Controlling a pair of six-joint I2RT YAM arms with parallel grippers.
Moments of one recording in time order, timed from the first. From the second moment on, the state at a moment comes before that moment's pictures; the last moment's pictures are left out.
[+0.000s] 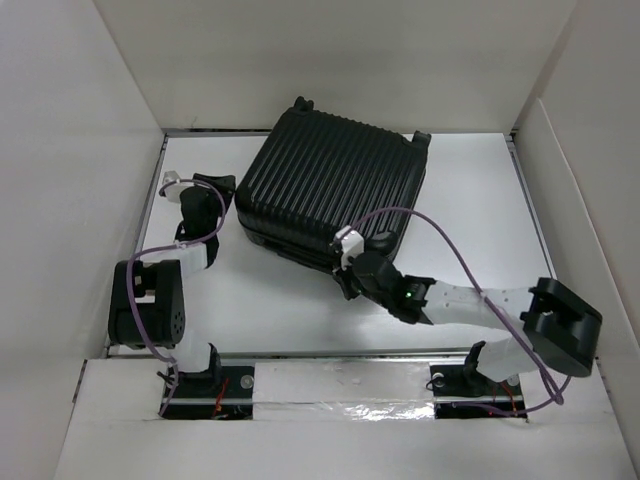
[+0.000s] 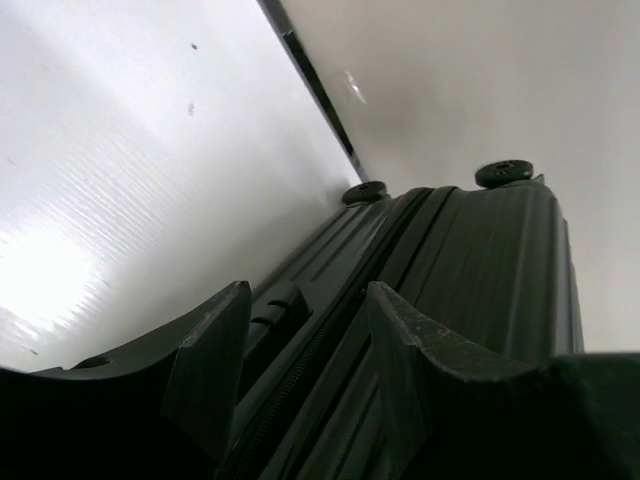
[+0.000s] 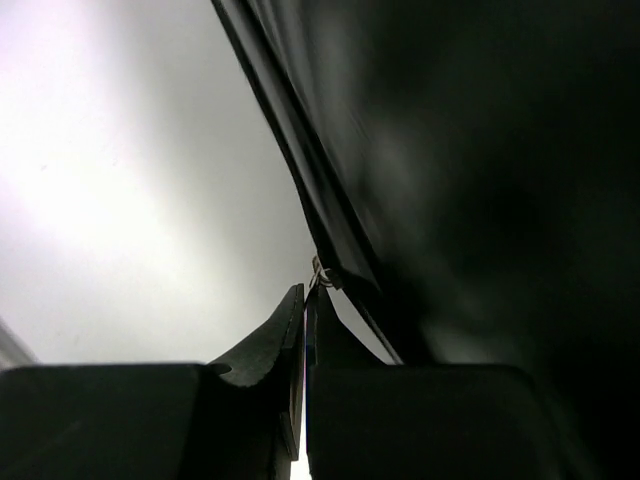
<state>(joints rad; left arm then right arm) 0.00 1.55 0.70 0.58 -0.04 -1.09 1.05 1.33 0.64 0.22 0.22 0.23</state>
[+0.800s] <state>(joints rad) -0.31 1.22 0.27 0.78 -0.04 -1.05 1.25 1.65 1.15 0.01 0.01 0.12</state>
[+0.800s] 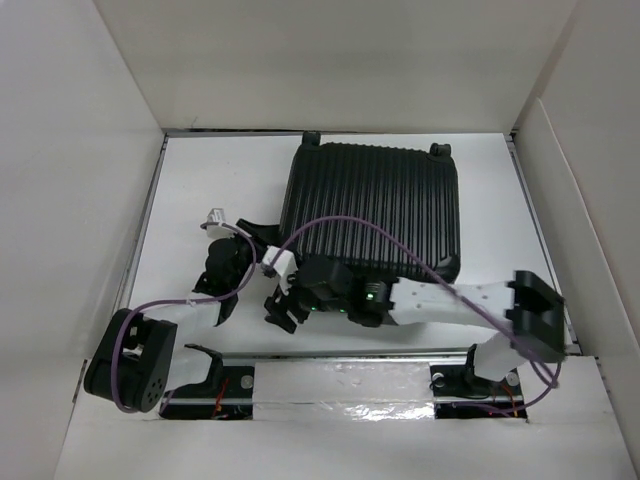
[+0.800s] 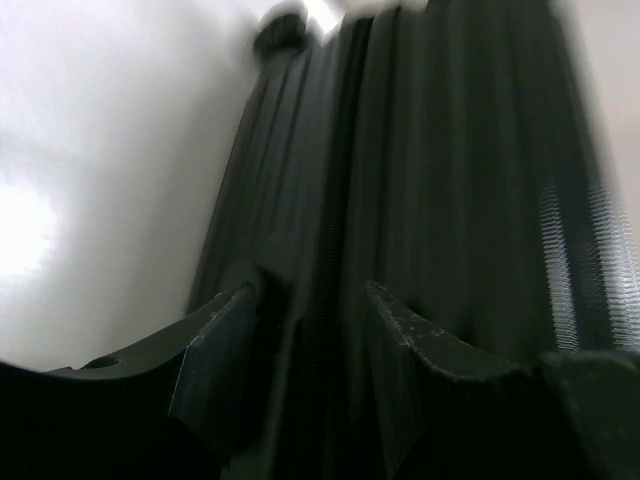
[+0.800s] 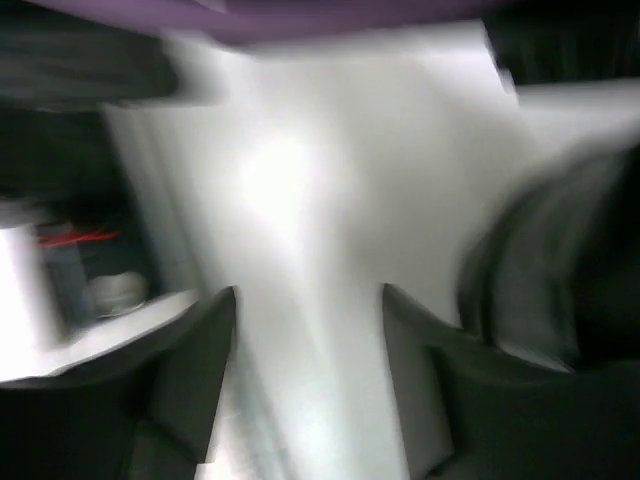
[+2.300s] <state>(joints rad) -0.63 1.06 0.11 0.71 -0.21 -0.92 0.19 2.08 1.85 -0.01 -0.50 0.24</state>
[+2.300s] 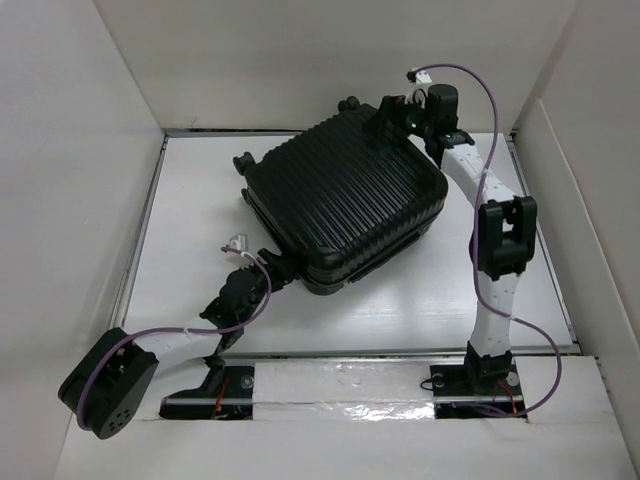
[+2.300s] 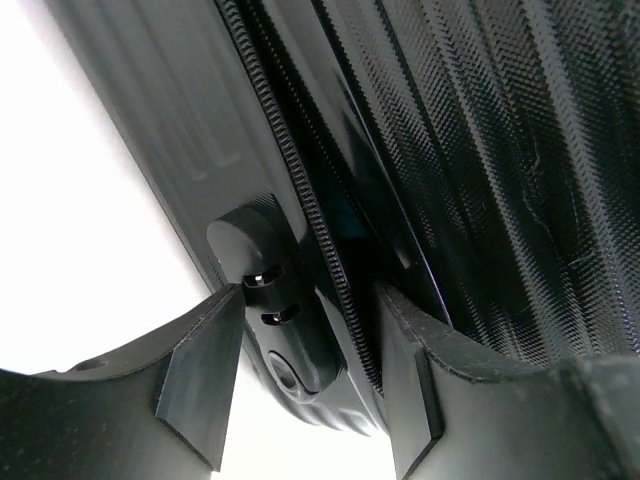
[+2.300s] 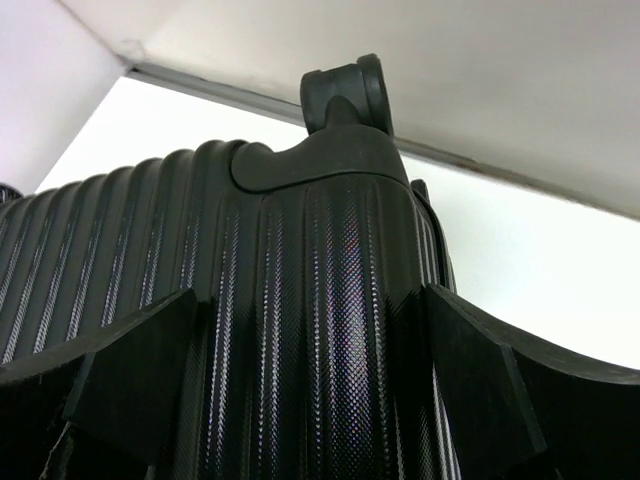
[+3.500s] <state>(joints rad) -0.74 1.09 0.20 0.66 -0.10 -0.94 0.39 1.10 0.87 0.09 -0.15 0.12</state>
